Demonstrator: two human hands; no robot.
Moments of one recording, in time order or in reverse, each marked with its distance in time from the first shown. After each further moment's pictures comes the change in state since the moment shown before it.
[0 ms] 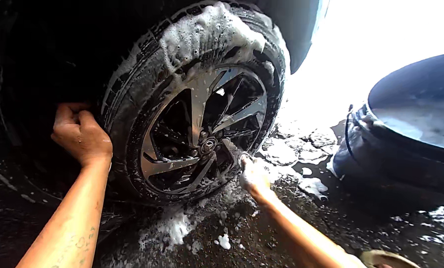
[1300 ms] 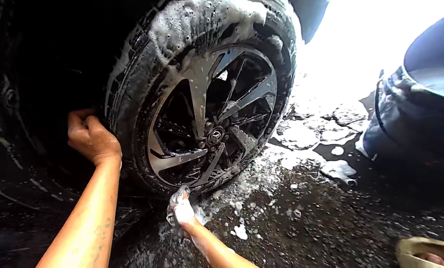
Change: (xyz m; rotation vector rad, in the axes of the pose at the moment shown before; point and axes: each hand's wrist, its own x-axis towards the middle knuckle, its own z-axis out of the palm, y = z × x) left_hand -0.002 0.004 -0.002 -0.012 0.028 -0.016; right_hand -0.170 -0.214 0.086 1.285 -0.786 0.420
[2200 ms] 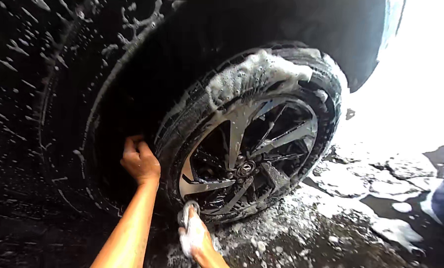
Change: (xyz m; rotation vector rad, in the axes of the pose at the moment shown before) left_hand -0.007 0.005 0.005 0.043 0.018 -0.069; right_hand -0.021 -0.045 0.009 -0.899 0.037 -0.438
